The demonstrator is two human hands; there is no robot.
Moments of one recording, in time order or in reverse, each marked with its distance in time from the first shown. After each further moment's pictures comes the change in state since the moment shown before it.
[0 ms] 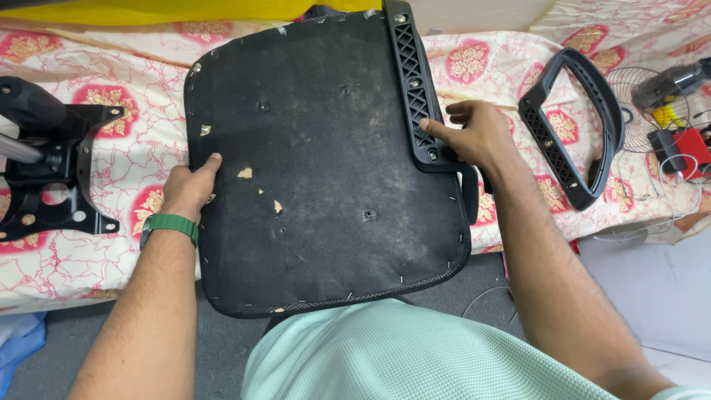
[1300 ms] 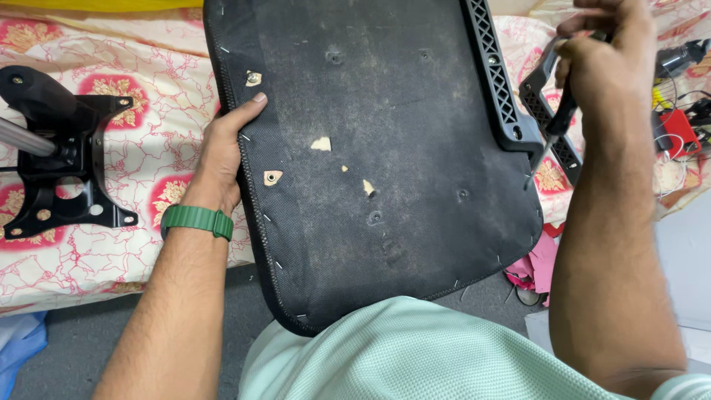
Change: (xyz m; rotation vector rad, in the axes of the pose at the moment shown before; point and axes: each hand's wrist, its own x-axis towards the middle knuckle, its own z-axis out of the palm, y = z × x) left_hand -0.081 0.079 -0.023 -0.740 -0.590 0.213; right_hand -0.017 -0.016 -0.090 0.413 0.402 -0.238
